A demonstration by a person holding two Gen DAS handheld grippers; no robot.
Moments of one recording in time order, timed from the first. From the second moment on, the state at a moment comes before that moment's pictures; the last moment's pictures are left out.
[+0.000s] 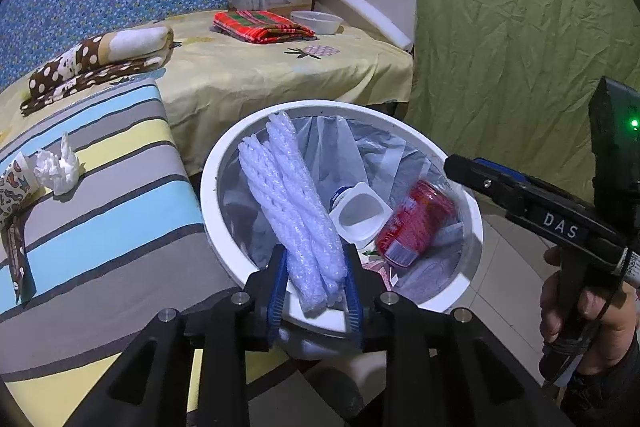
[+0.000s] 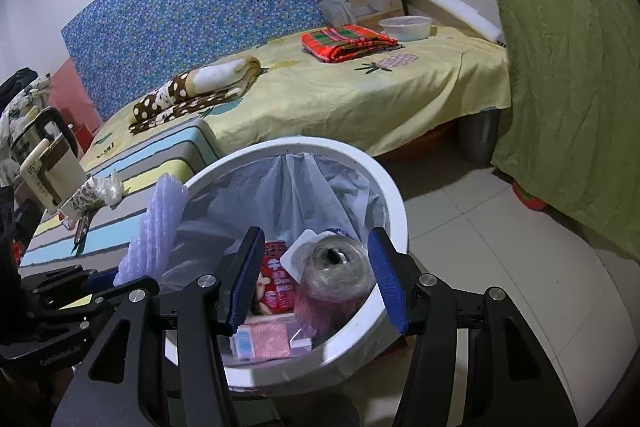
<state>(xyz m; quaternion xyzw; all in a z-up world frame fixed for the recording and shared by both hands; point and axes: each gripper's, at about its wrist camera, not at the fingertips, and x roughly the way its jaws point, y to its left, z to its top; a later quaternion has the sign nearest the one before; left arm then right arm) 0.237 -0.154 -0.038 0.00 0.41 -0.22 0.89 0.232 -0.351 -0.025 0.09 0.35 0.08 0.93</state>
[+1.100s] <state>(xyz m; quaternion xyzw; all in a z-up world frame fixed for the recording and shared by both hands) 0.161 -0.090 -0.003 -0.04 0.37 -0.18 0.91 0.185 -0.307 0.008 0.07 0.32 0.15 0.93</state>
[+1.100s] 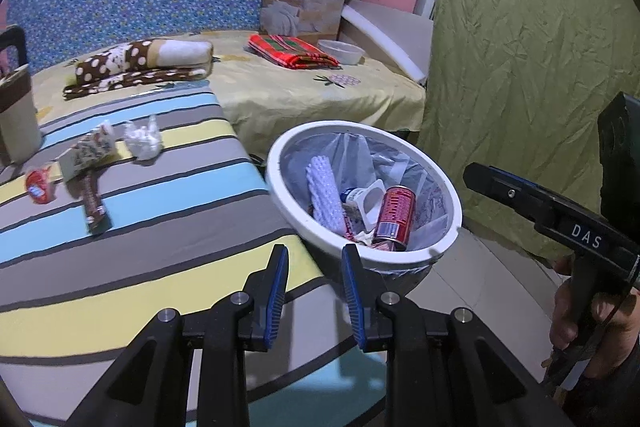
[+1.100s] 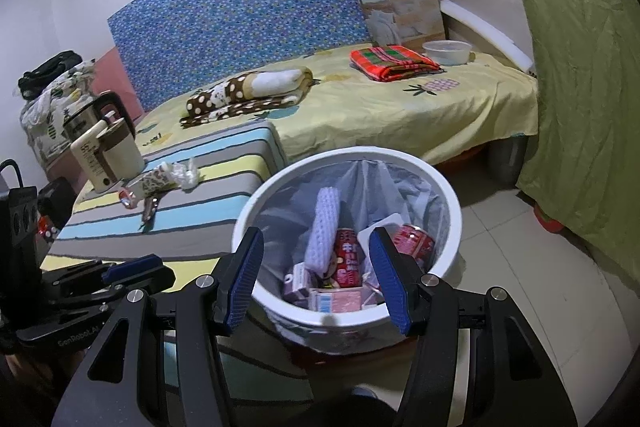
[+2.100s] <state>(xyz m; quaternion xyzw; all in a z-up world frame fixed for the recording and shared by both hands) 0.116 -0.009 0.002 -0.07 0.35 -0.07 0.93 0.162 -0.231 0.005 0.04 0.34 0.25 0.91</state>
